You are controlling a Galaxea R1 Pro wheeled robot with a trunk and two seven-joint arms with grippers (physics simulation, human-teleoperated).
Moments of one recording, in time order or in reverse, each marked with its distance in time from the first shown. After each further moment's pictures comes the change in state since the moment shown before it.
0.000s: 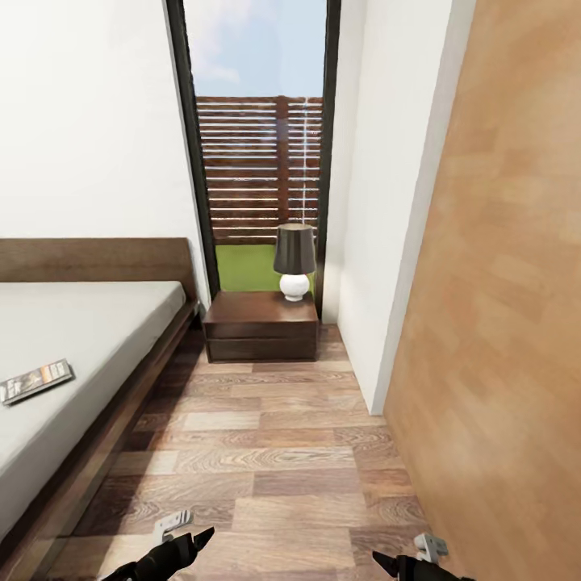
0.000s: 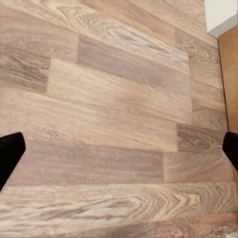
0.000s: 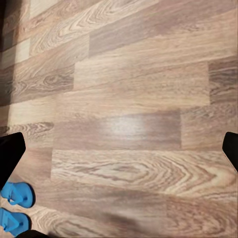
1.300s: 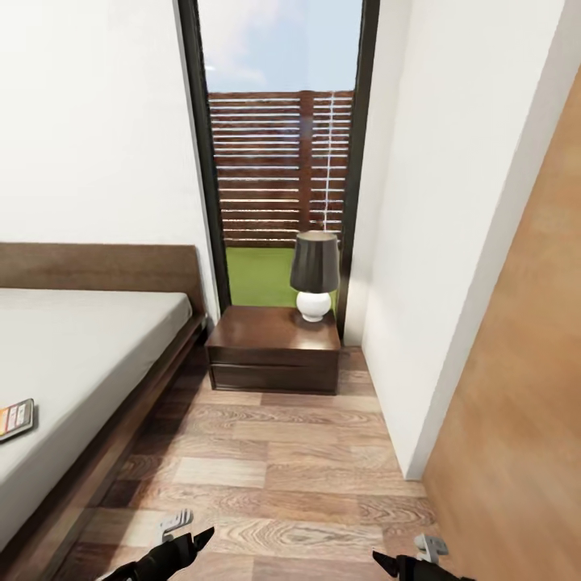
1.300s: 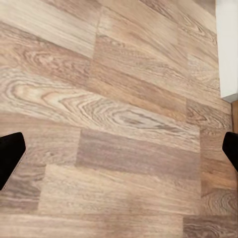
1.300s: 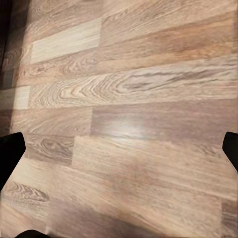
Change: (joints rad) left arm 0.000 0.000 0.000 0.000 0.000 0.000 0.000; right arm 0.000 0.000 0.000 0.000 0.000 0.000 0.000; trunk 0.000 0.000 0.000
